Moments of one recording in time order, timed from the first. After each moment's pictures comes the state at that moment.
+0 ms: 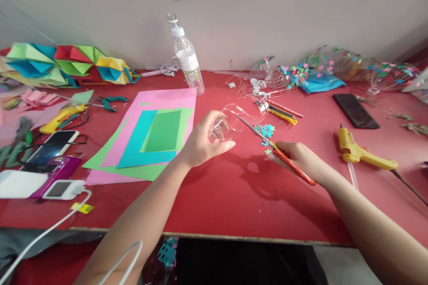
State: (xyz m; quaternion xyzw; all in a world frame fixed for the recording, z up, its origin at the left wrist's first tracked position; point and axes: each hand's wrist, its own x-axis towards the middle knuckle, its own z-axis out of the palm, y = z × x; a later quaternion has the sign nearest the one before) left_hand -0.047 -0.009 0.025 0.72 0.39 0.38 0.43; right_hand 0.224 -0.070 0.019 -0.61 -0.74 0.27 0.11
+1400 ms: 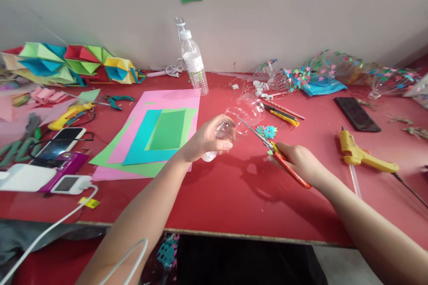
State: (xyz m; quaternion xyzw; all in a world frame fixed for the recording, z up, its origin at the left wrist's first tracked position) left_hand -0.057 0.001 0.025 0.64 0.28 0.31 0.65; right_hand 0.213 -0.073 0.017 -0.62 -0.75 0.21 0.10
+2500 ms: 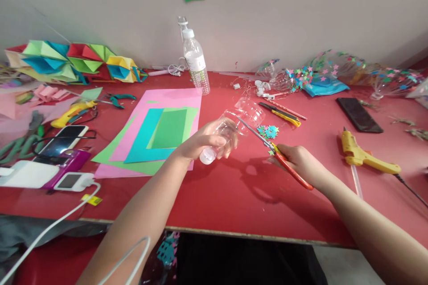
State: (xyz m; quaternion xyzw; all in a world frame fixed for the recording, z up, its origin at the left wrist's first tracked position) left_hand -0.062 0.005 0.020 0.57 0.19 0.27 0.75; right_hand 0.213 -0.074 0.015 -0.61 -0.74 0.26 0.12
